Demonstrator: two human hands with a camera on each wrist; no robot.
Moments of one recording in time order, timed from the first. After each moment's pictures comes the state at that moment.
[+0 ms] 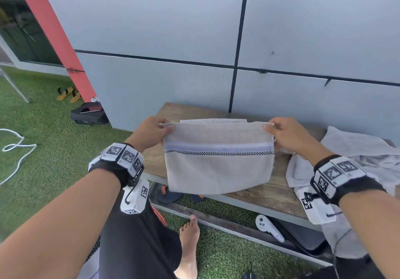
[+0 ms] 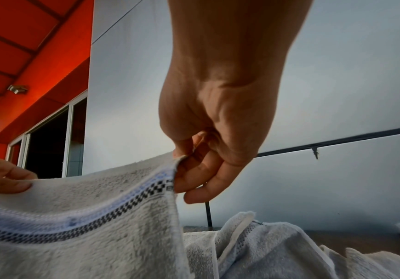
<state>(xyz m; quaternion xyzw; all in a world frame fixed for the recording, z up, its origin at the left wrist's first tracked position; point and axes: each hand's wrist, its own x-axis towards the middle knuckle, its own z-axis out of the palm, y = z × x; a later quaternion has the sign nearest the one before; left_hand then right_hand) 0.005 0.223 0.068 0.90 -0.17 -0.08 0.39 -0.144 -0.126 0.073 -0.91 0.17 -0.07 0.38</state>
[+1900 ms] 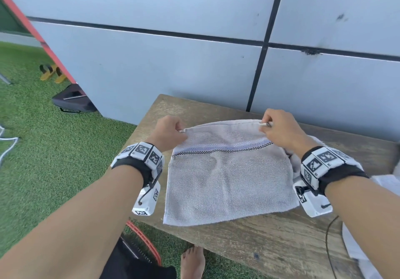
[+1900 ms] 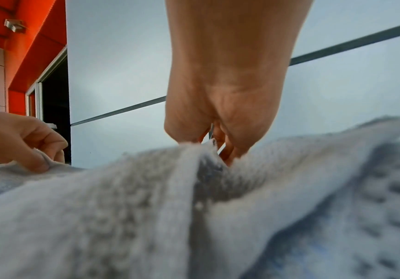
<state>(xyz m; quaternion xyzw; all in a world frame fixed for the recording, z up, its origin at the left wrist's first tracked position) 0.179 0.133 -0.037 0.93 -0.19 -0.09 0.31 0.079 -0.171 -0.037 -0.95 0.14 -0.04 0.29</state>
